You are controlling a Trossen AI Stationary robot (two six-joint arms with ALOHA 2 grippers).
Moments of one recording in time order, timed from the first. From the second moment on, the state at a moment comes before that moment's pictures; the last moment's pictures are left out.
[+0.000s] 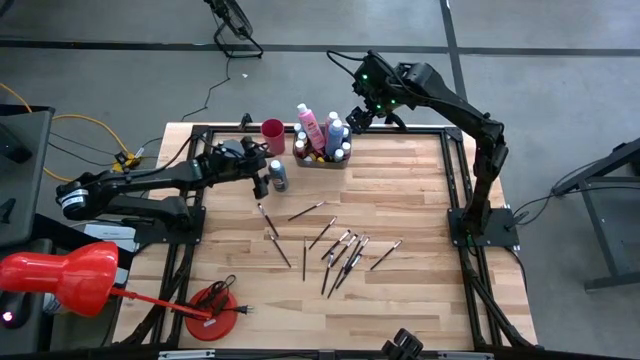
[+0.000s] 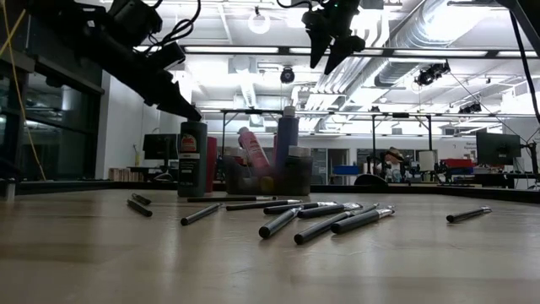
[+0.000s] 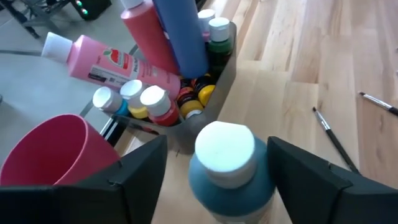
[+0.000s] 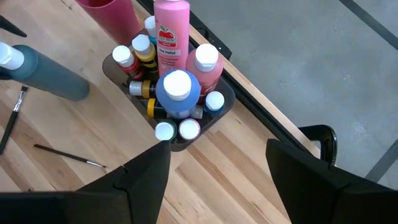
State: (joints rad) left arm 0.45 1.00 0.52 0.05 -0.05 0.26; right arm -0.55 1.86 2.16 -1.33 0.11 0.21
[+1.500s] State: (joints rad) left arm 0.48 1.43 1.03 0.16 0.04 0.36; right arm -0.55 1.86 2.16 -1.33 0.11 0.21
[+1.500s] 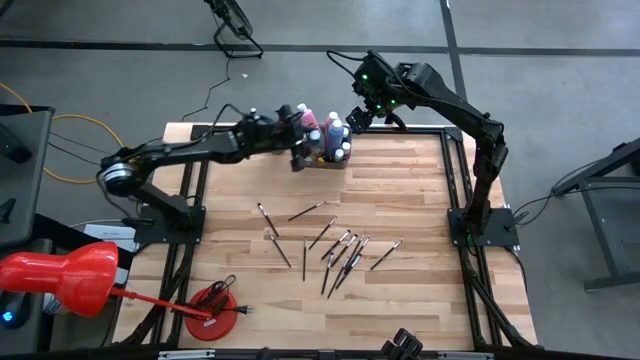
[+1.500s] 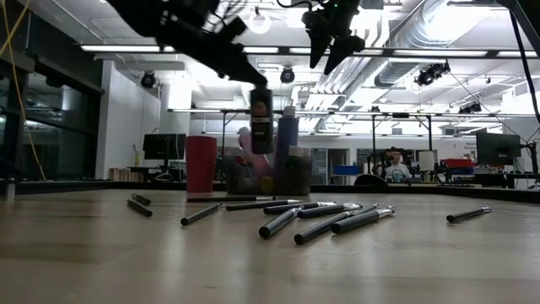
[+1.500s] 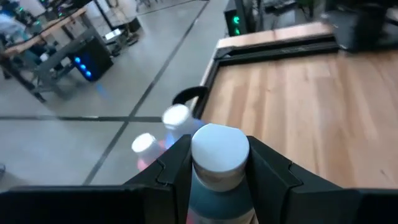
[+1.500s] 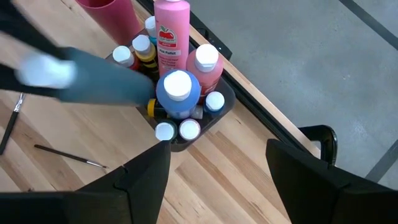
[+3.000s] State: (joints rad) left arm 0.61 1.61 1.10 0.12 0.10 0.18; right arm -0.55 1.86 2.16 -1.30 0.11 0.21
